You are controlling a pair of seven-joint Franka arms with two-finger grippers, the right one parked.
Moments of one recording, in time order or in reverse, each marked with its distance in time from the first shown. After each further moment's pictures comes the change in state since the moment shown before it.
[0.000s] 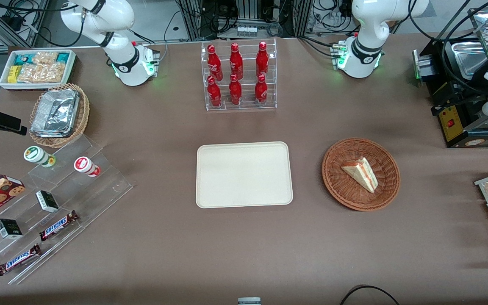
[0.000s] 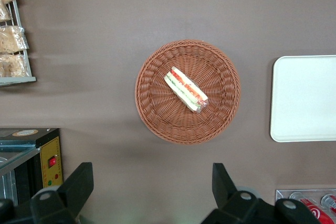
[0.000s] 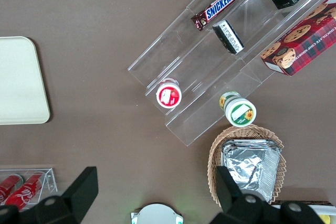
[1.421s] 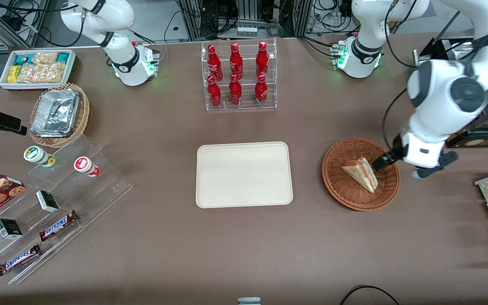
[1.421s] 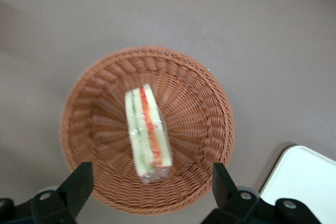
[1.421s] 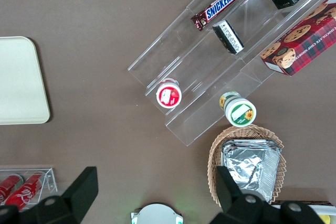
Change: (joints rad) arm -0.117 0.175 -0.035 -0.441 0.016 0.665 -0.667
